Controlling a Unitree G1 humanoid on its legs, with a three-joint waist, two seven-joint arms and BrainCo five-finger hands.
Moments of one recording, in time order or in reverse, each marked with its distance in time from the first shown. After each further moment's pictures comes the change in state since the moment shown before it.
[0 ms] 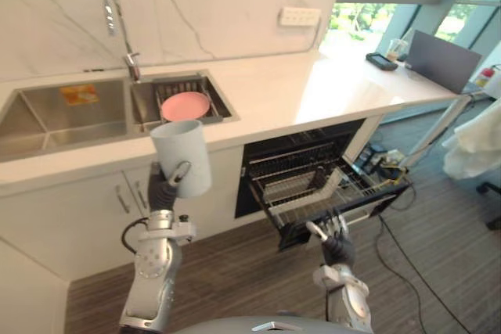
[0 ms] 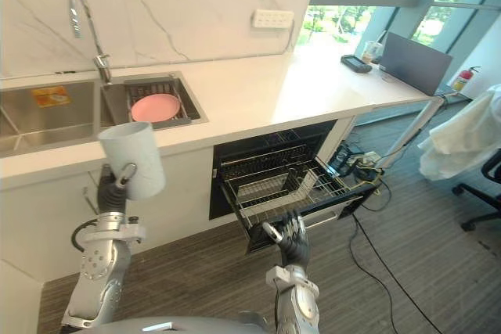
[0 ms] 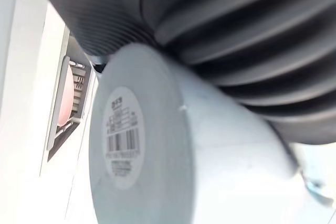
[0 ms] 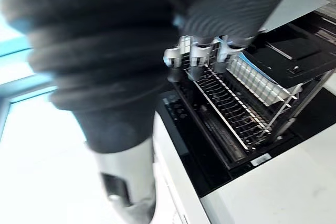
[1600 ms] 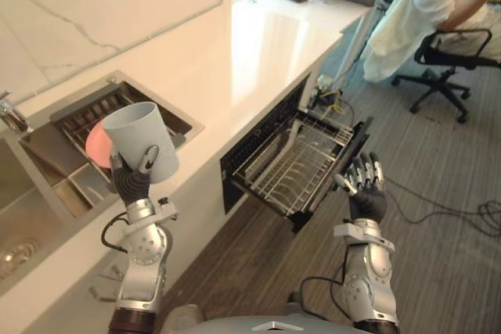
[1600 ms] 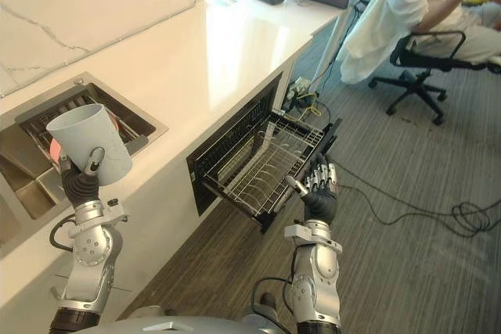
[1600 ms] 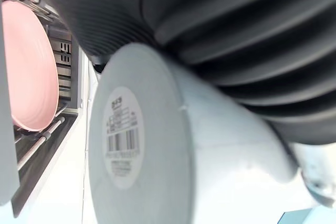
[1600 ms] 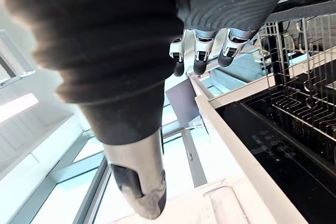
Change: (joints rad) left arm -0.093 -0.012 0.059 0.064 0.126 -0.078 0.314; right arm -0.169 -0.068 -0.089 -0.186 0.031 -0.059 -0.018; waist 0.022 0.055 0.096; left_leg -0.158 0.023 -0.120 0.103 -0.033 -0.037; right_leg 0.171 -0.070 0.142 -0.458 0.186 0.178
